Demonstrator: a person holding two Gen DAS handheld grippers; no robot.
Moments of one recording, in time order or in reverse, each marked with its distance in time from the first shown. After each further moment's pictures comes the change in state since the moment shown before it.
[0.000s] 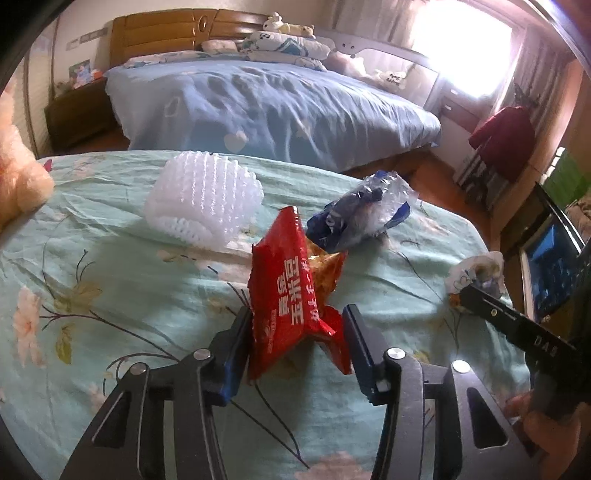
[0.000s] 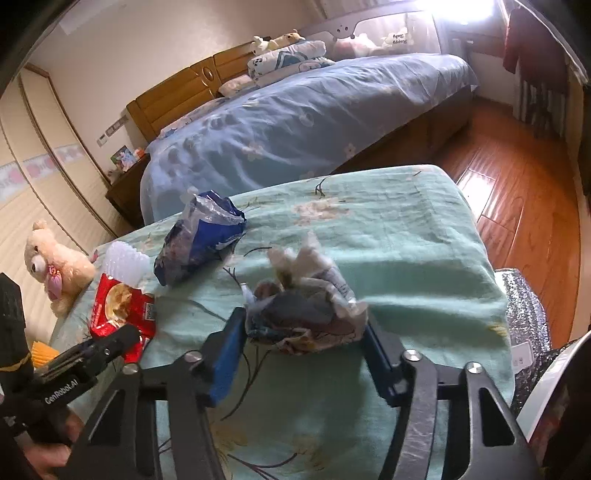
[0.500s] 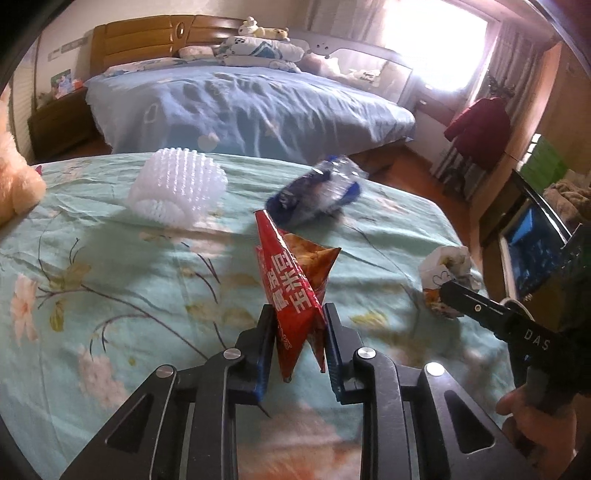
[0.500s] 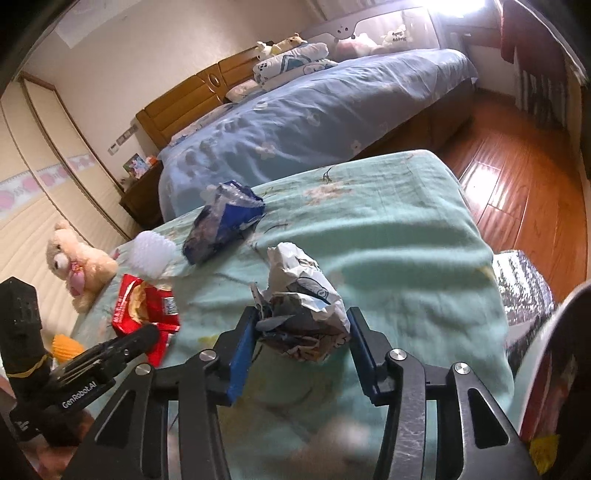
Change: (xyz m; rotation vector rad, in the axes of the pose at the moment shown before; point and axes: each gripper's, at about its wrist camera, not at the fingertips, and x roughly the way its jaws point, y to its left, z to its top) left arm -0.033 -0.017 -0.028 0.049 -0.005 -0.077; right arm -0.032 -0.001 -0.025 0.040 -0.011 0.068
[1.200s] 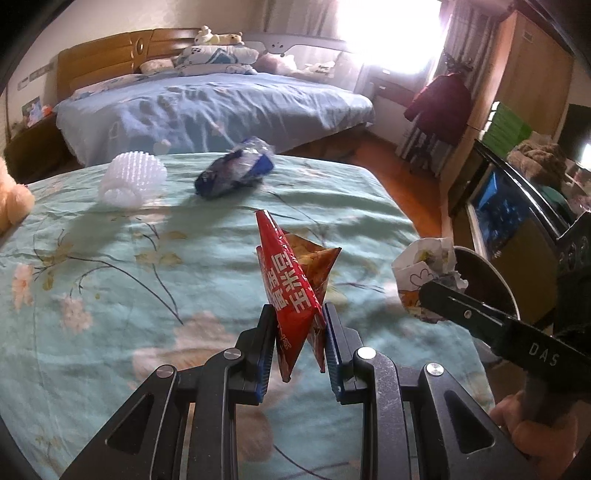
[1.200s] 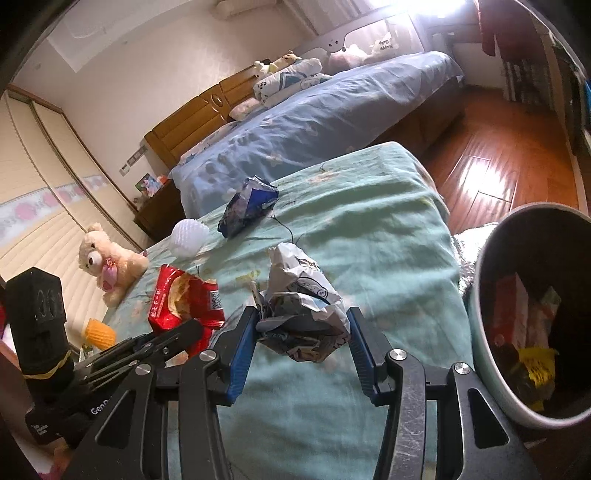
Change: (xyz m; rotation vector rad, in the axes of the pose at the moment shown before) left arm -0.056 -0.058 -0.048 0.126 0.005 -0.065; right arm -0.076 -0.002 -0.058 0.063 -0.062 0.043
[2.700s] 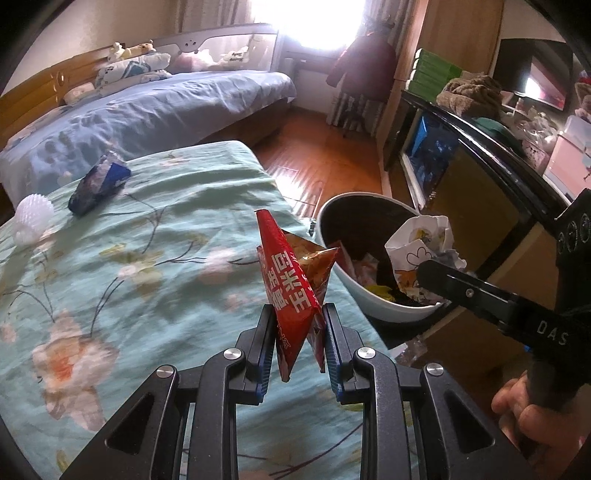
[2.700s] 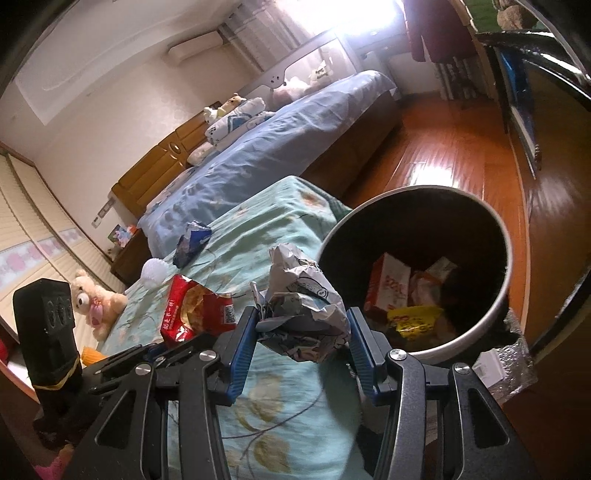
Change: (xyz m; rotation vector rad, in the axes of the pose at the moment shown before) left arm 0.012 -0.121 -0.018 0.220 0.070 -0.145; right arm -0.108 -0.085 -0.038 0.155 -0.145 -0.116
